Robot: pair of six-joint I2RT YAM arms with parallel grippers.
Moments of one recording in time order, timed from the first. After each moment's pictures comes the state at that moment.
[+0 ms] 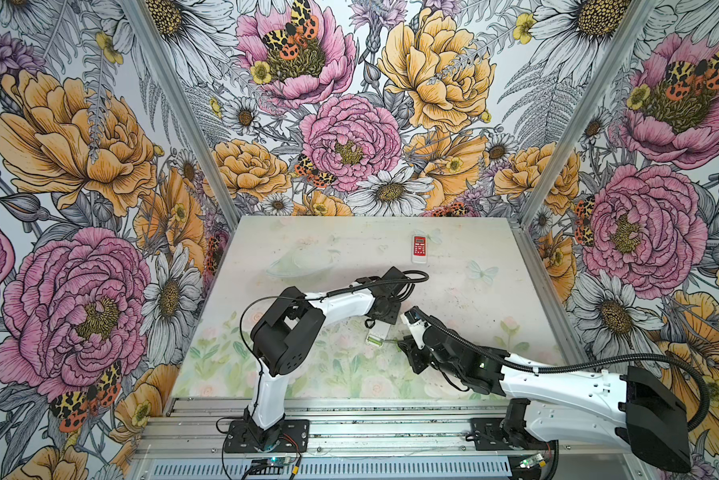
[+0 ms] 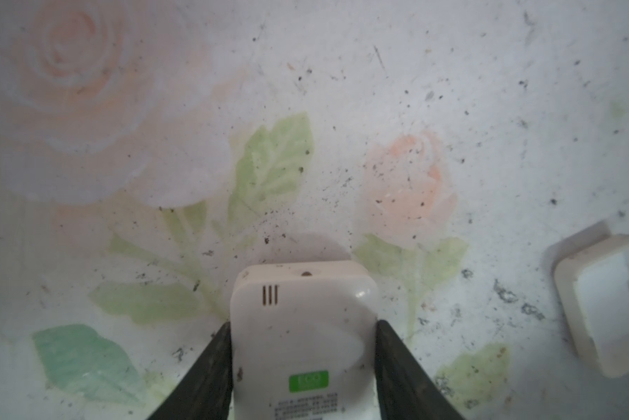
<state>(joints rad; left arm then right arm) -0.80 1.97 1.35 -0.55 -0.12 -0.42 1.02 1.12 0.54 -0.11 0.14 0.36</state>
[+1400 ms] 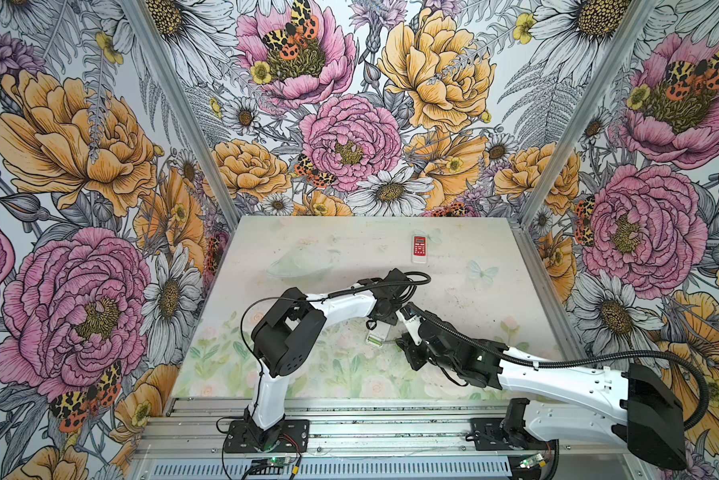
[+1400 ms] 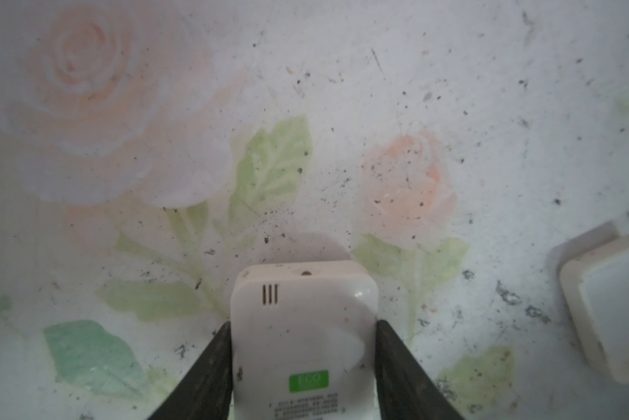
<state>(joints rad) -0.82 1.97 1.35 -0.55 -0.16 -0.42 1.01 1.14 0.64 -0.24 0.13 0.32</state>
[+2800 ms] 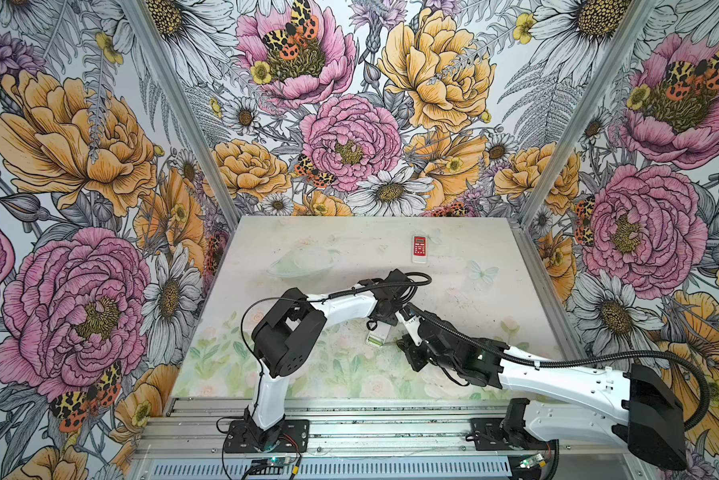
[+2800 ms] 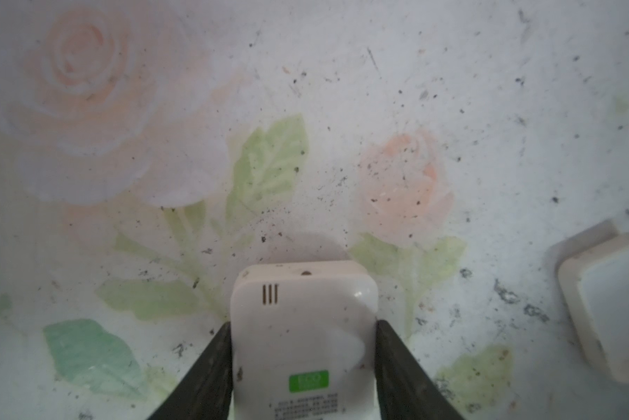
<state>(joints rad) -0.83 1.97 1.35 -0.55 -0.17 -0.42 1.01 1.15 0.66 -0.28 0.11 0.32</state>
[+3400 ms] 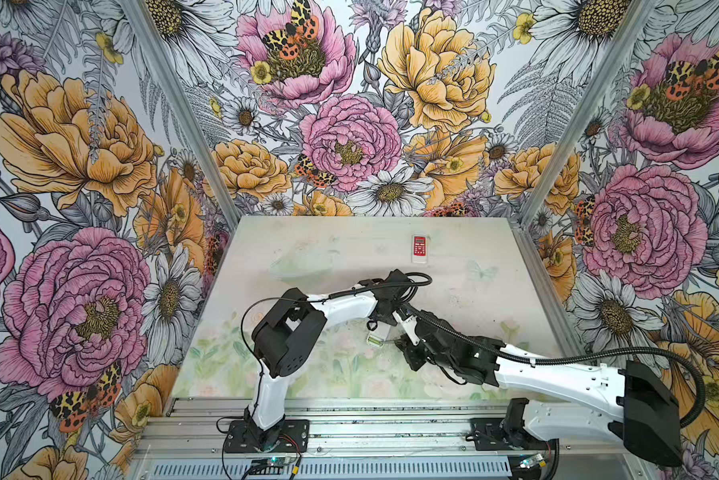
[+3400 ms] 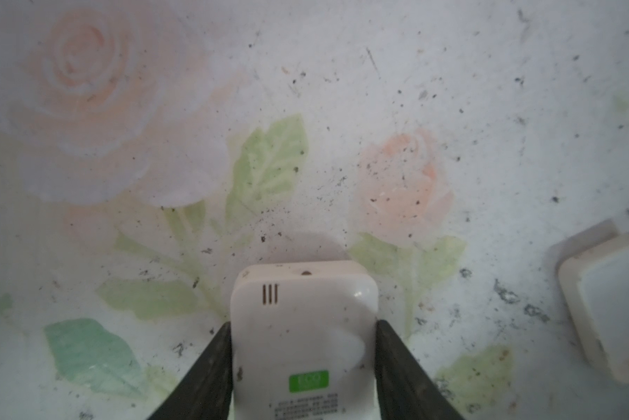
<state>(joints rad) -0.83 1.97 1.35 -0.55 -0.18 -0.42 1.01 1.17 0.68 -0.29 0.11 0.30</state>
